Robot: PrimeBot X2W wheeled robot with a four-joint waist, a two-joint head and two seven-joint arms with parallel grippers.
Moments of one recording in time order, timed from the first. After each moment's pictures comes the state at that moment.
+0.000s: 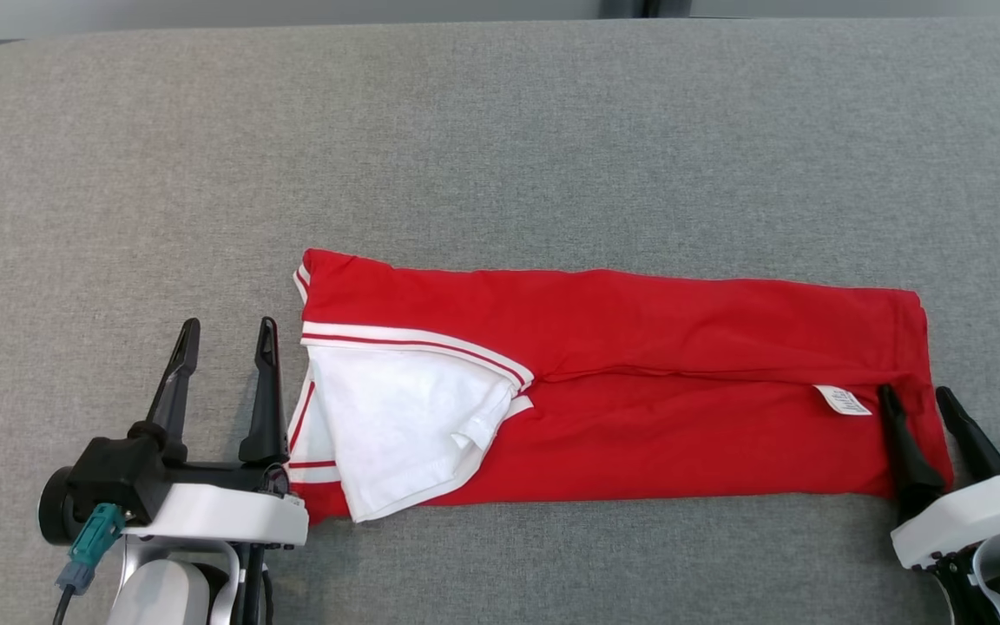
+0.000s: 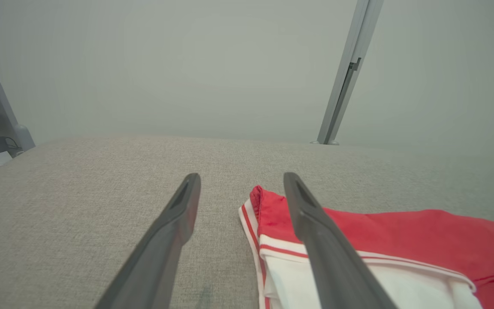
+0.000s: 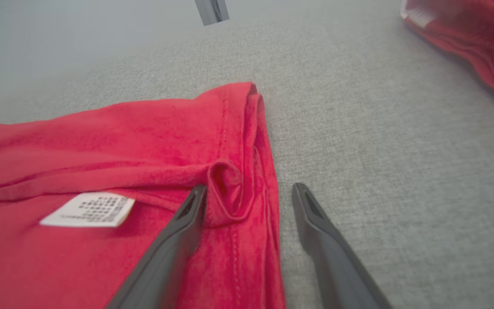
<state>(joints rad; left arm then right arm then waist) -0.13 0.10 -0.10 0.11 -0.27 0.04 -0.26 -0.22 -0.31 0.20 0.53 0.61 0.13 -0.24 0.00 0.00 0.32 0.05</state>
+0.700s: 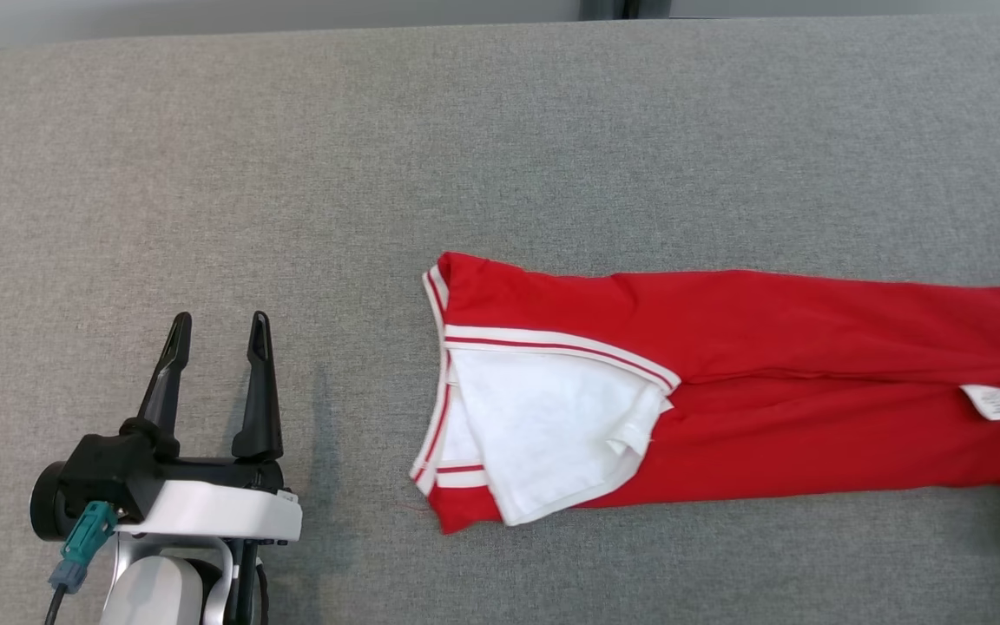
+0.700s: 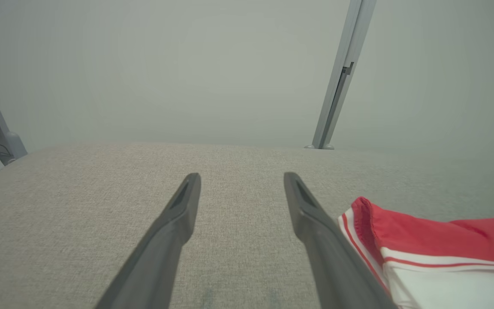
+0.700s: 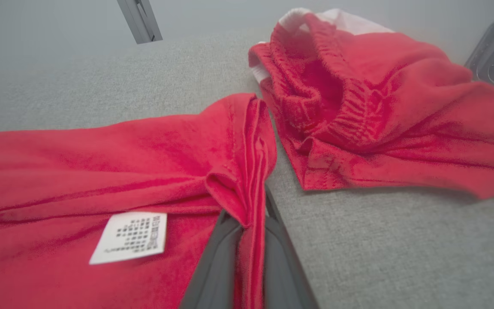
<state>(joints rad) -0.14 0.08 -0.06 0.11 -0.24 0.02 -0.26 -0.25 -0.48 0.16 0.63 0.69 0.13 -0.26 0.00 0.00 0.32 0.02</state>
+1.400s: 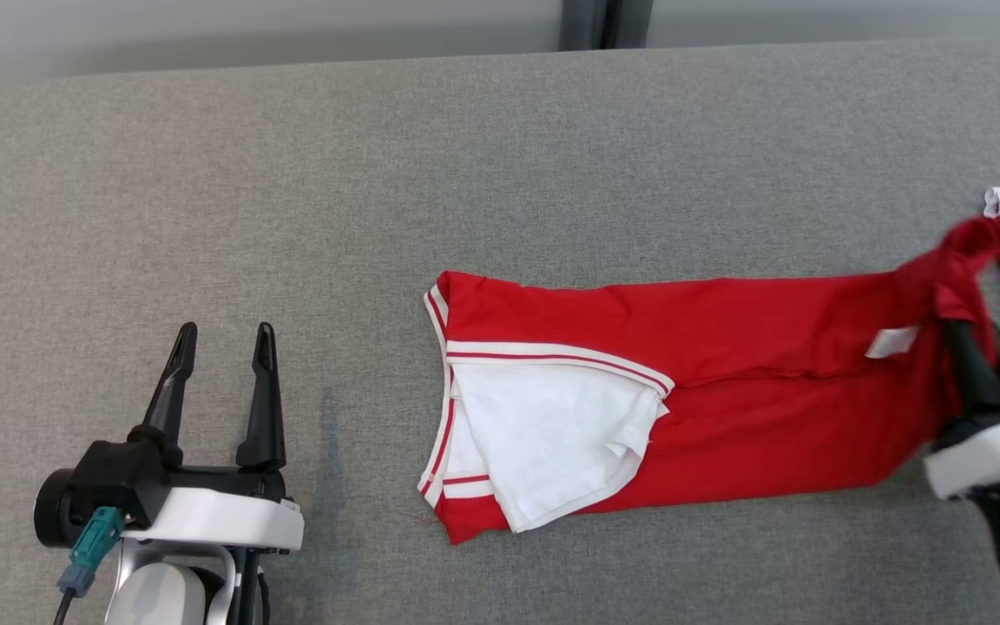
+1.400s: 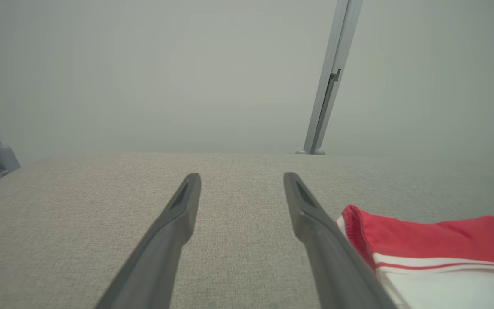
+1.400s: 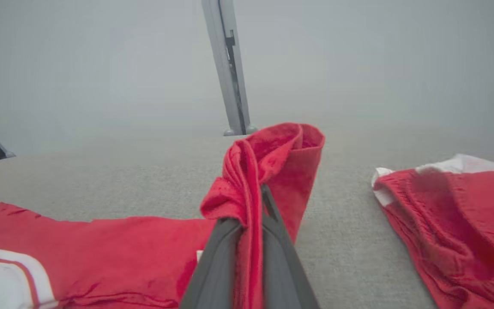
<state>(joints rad) -0.13 0.07 -0.05 0.12 -0.22 0.01 -0.26 -0.27 -0.40 0.14 0.33 0.56 0.13 -0.21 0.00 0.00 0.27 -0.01</state>
